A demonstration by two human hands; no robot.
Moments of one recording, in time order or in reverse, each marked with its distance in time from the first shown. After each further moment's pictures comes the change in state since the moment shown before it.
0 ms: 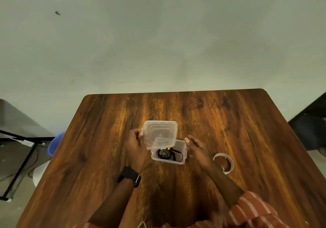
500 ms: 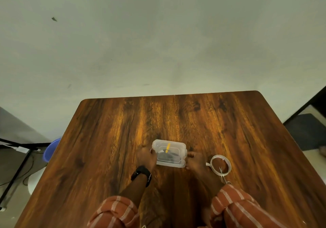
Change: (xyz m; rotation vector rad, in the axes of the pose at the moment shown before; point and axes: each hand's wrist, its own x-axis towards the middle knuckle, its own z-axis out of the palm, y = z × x) left_hand 0.002 -0.077 0.071 0.385 -0.326 -0.128; right_hand 0.010 0.043 0.011 -0.334 0.164 0.229
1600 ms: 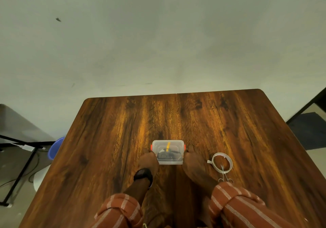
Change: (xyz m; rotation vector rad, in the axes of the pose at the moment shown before) left_hand -0.022 -0.008 -0.001 0.341 -0.198 0.019; right_hand -0.017 -0.001 0.009 -0.940 -0.004 -0.420
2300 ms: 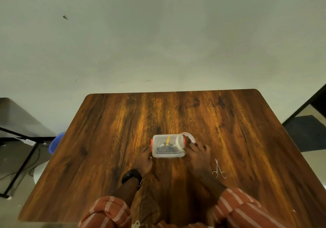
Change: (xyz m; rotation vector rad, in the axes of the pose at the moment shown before) left_hand -0.033 -0.027 0.005 -0.307 0.003 0.237; right_hand -0.048 0.028 -0.022 -0.075 0.270 -0.195
